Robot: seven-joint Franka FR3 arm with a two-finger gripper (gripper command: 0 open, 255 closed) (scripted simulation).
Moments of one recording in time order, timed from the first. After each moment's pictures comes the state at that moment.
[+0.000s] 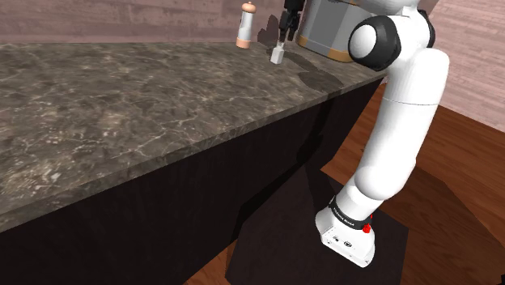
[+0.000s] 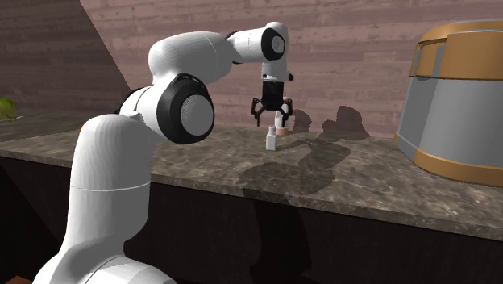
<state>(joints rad) -0.12 0.31 -0.35 -1.08 0.09 1.29 -0.61</state>
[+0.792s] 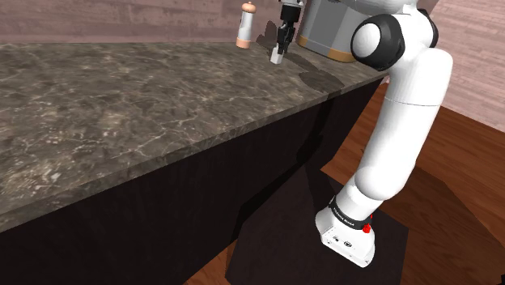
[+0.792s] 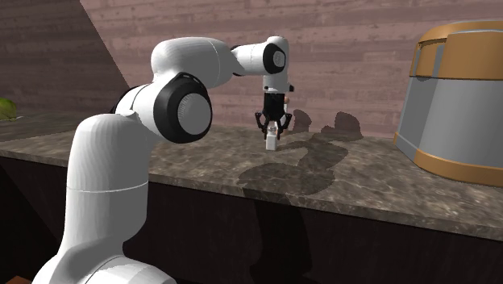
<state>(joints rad) -0.11 0.29 -0.34 -1.22 0.07 1.40 -0.62</state>
